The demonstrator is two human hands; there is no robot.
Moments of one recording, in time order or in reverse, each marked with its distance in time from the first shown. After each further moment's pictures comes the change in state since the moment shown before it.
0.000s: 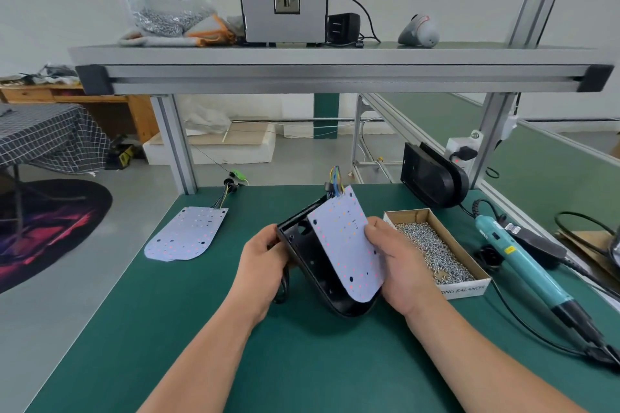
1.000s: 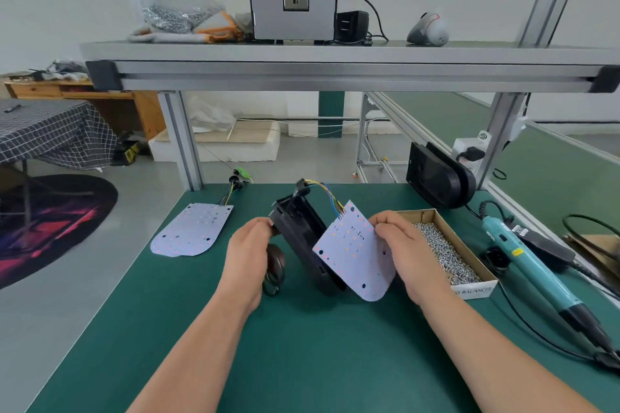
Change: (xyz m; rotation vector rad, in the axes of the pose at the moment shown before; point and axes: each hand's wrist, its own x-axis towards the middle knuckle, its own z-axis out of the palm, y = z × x) left_hand 0.007 0.008 -0.020 0.029 0.199 -0.047; right_hand 0.006 -0.014 -0.006 -0.571 0.203 -0.137
